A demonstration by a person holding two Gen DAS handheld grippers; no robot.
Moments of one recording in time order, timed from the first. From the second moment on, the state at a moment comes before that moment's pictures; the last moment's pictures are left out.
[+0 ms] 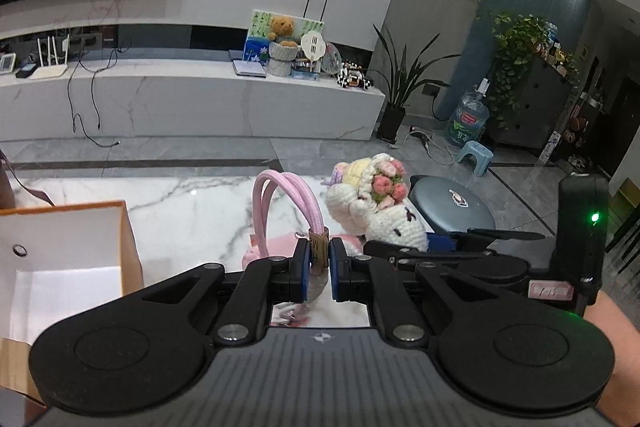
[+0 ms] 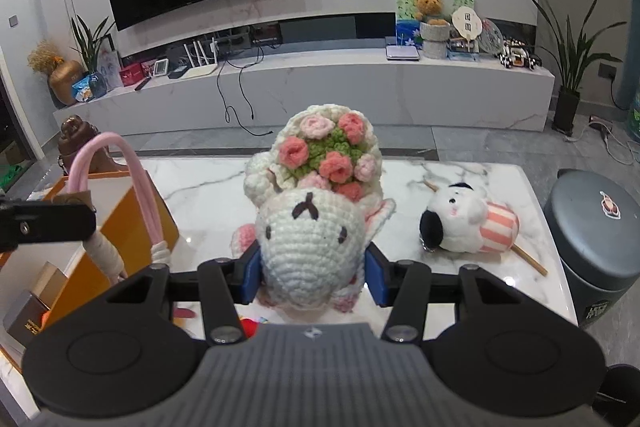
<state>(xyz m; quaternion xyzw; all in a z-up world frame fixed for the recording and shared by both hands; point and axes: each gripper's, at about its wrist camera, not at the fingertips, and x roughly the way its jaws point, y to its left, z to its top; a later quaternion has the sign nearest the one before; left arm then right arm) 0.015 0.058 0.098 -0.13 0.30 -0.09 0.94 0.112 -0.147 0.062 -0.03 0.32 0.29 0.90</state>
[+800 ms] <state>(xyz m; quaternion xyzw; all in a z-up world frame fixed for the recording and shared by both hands) -0.048 0.147 0.196 -0.09 0.25 0.02 0.97 0.046 -0.035 0.103 -0.04 0.26 0.40 0.88</state>
